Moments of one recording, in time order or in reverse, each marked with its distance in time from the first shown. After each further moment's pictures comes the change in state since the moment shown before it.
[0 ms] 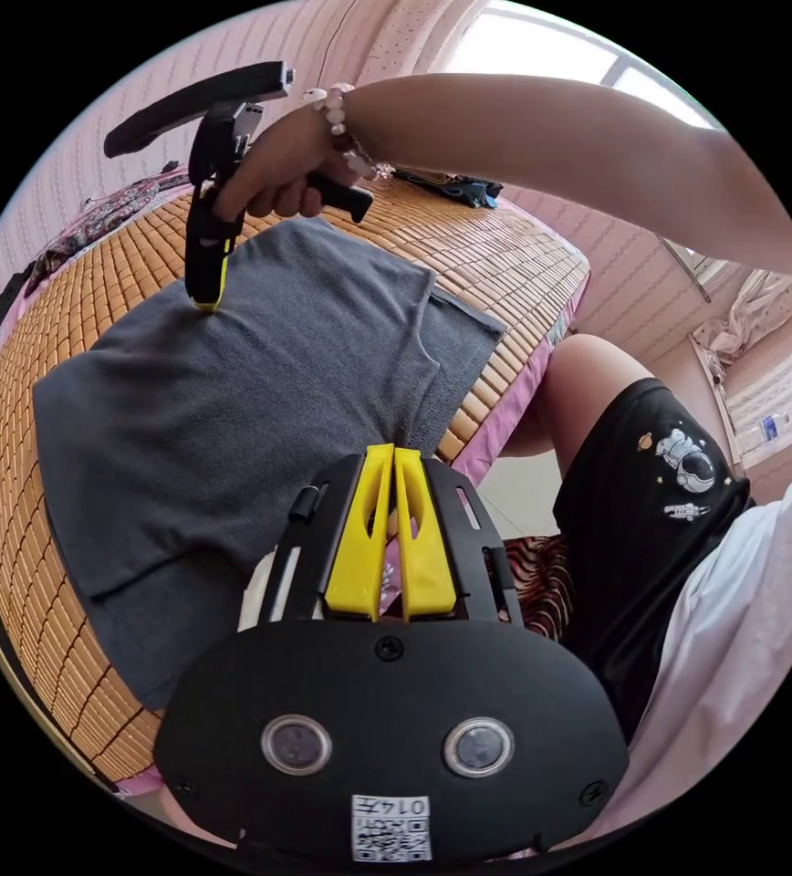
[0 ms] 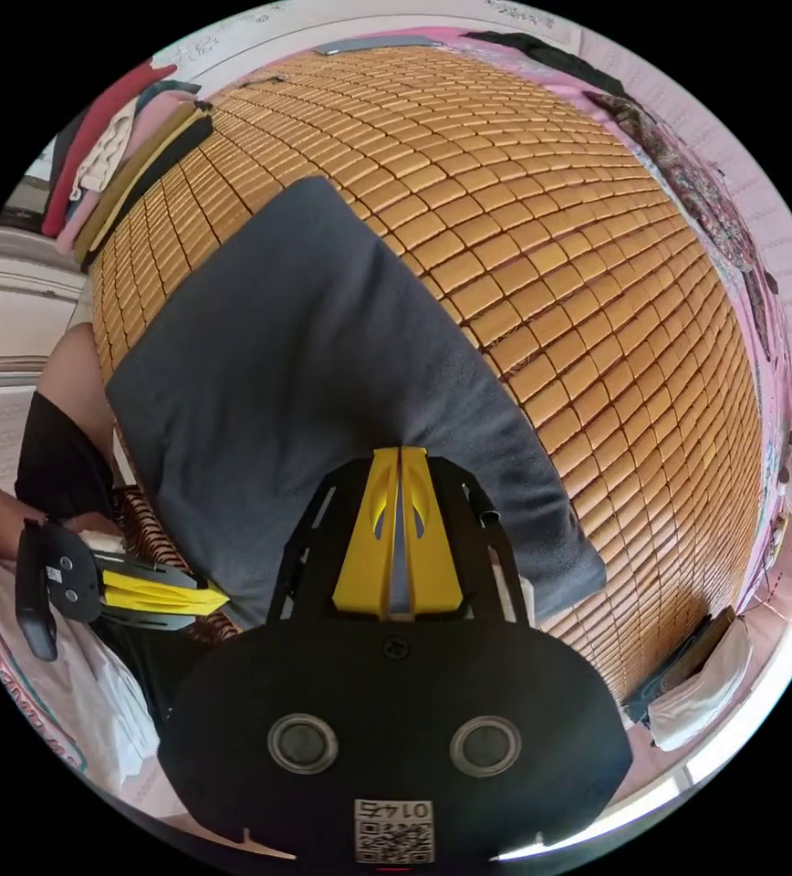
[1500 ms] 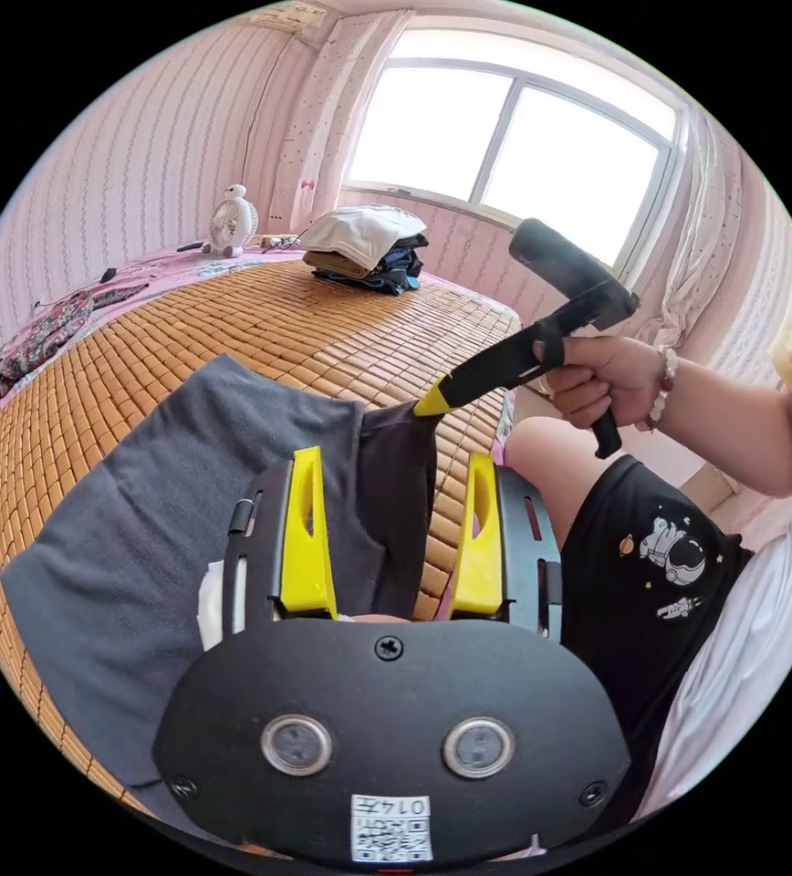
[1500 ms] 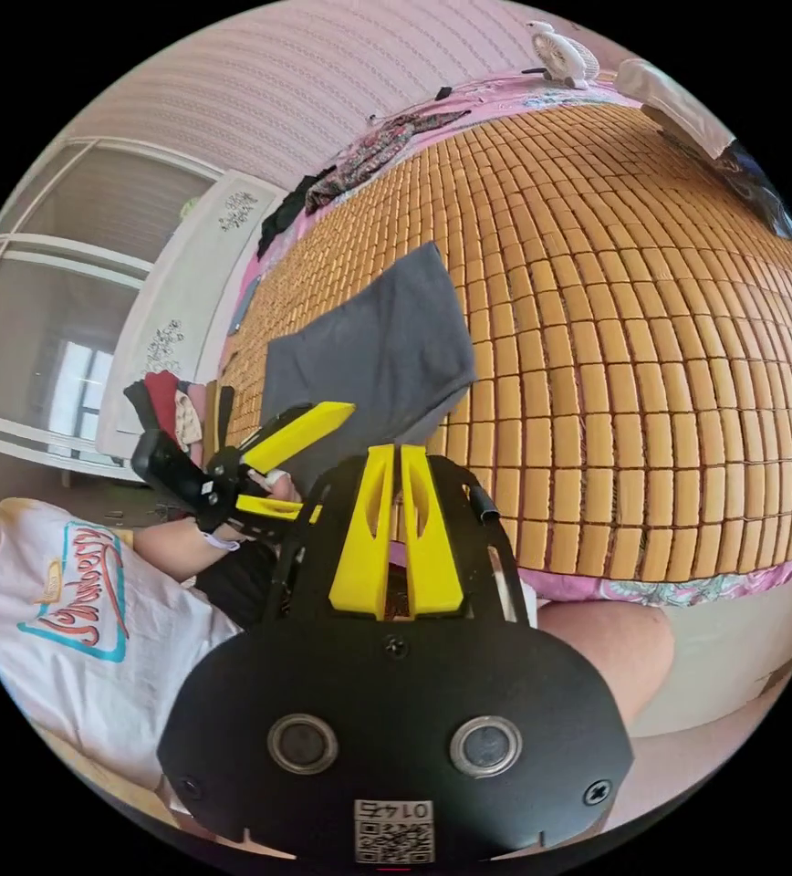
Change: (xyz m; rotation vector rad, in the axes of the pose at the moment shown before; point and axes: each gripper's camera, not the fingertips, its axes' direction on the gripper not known) left arm 0.062 -0.020 0.062 0.274 0.106 0.206; right arm 0.050 0.436 0.038 0.699 -0.614 0.794
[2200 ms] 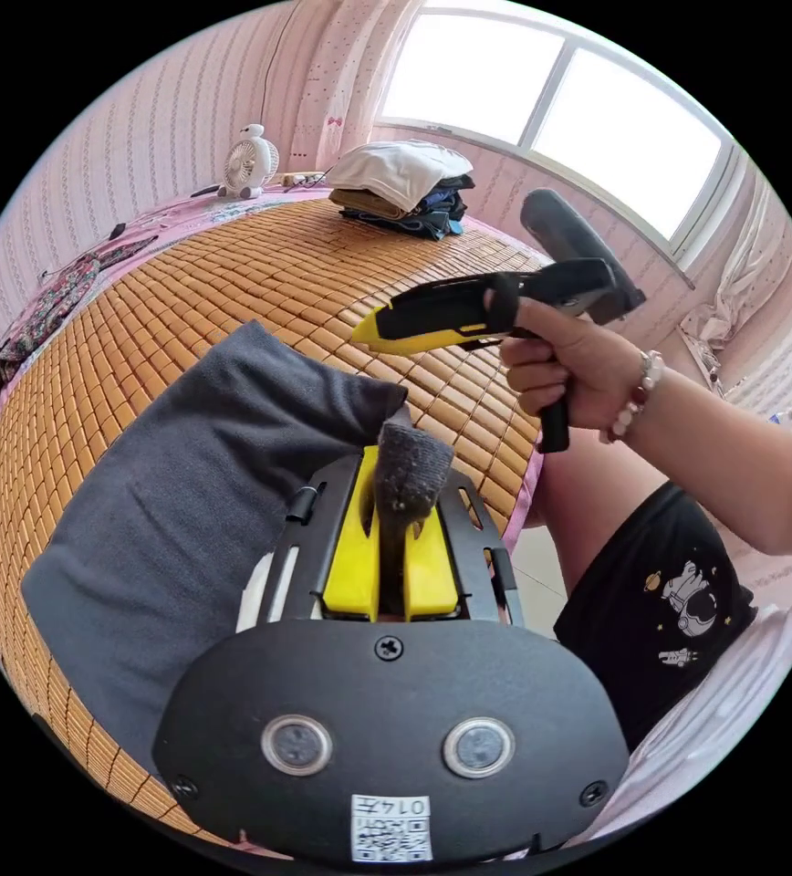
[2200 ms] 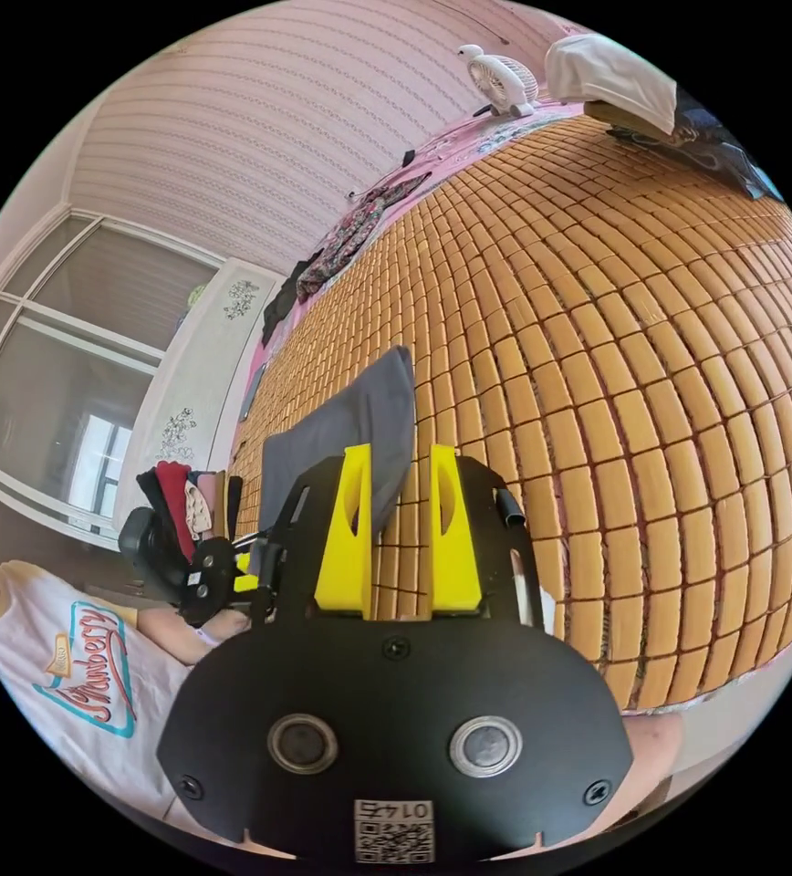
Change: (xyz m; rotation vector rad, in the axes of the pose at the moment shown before) left arm -0.005 -0.043 0.043 -0.210 -0.069 -0.060; right arm 0.088 -0.017 -0.017 0.209 0.002 0.085
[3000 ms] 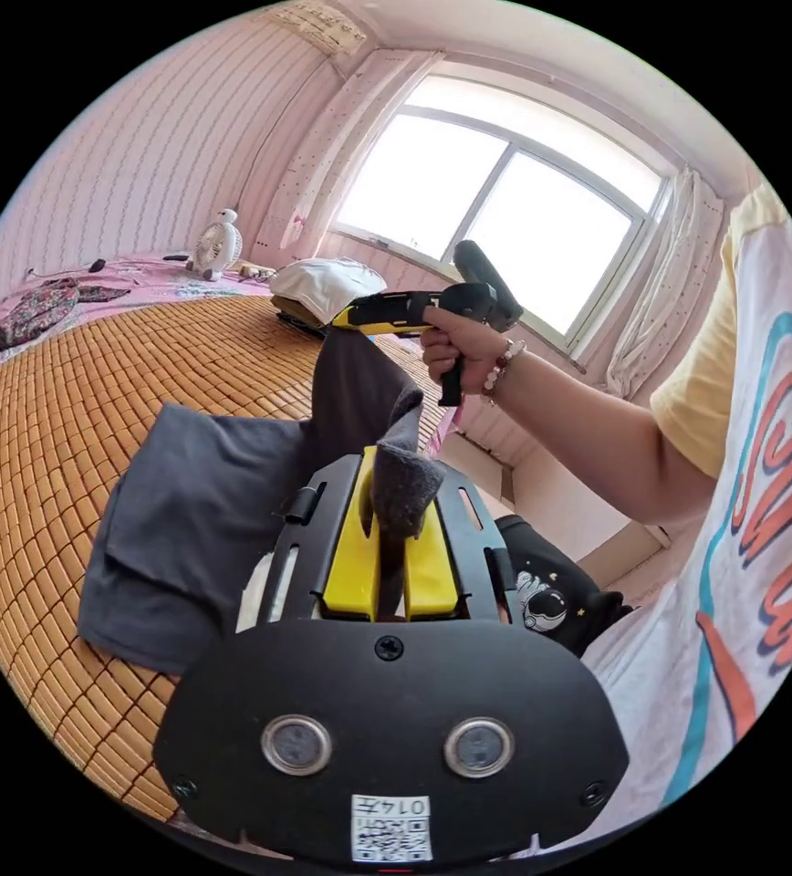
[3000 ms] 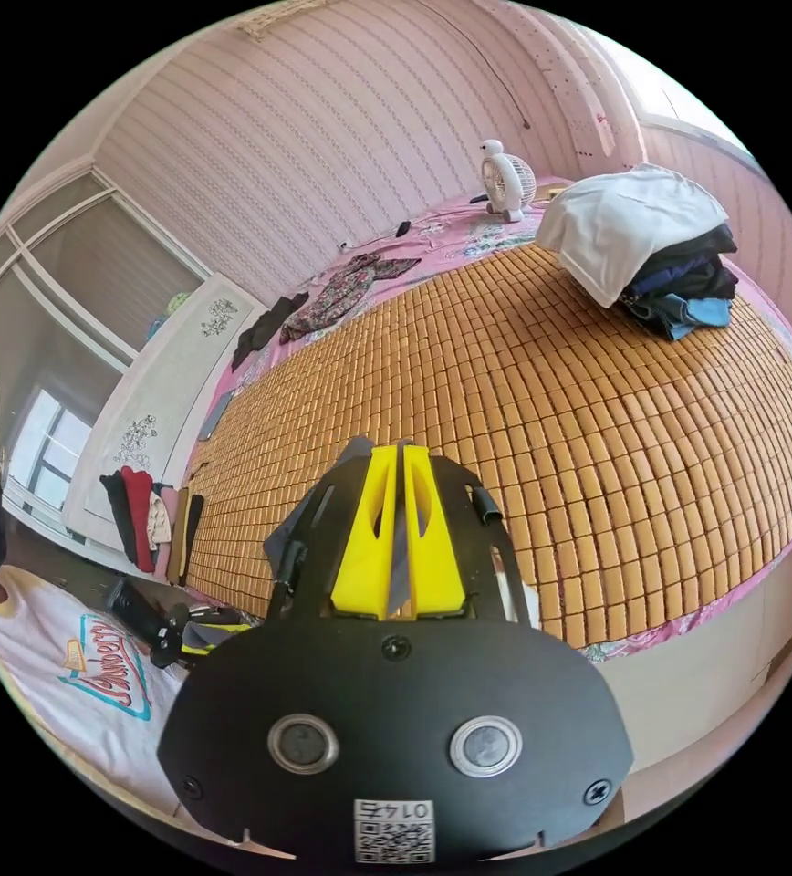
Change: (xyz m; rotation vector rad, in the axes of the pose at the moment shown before) left arm 0.002 0.004 -0.119 0.368 0.256 -0.066; right arm -0.079 0.001 -0.083 0.129 0.209 -0.146
